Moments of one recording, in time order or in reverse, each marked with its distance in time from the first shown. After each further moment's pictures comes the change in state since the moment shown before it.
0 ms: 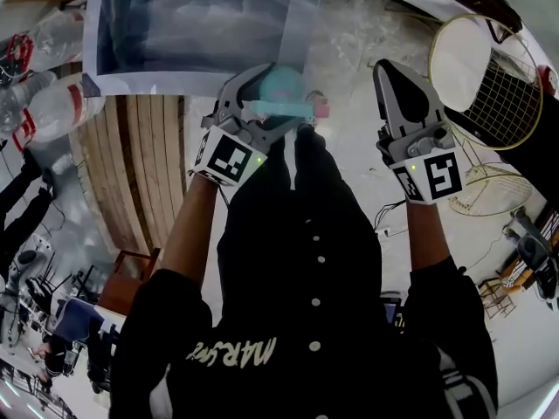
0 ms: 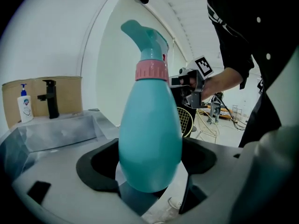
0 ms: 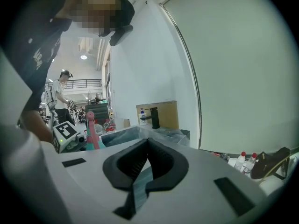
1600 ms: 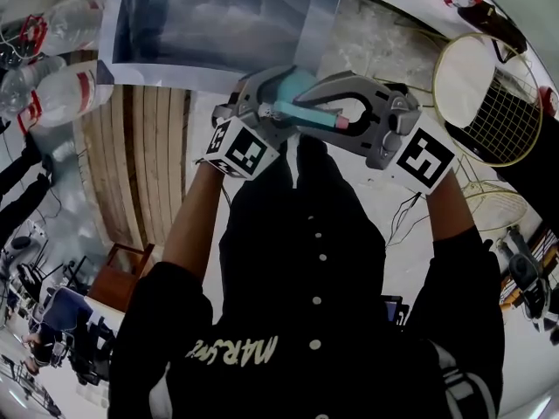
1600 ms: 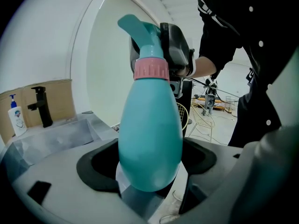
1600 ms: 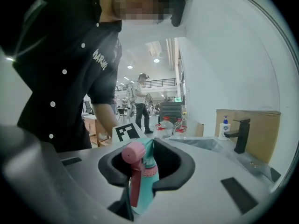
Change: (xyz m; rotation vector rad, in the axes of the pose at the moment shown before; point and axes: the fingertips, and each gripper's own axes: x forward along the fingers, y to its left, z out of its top) left arm 0.004 -0.005 0.002 0.113 0.045 -0.056; right arm 0.024 0.156 0.024 -0.314 0.034 0.969
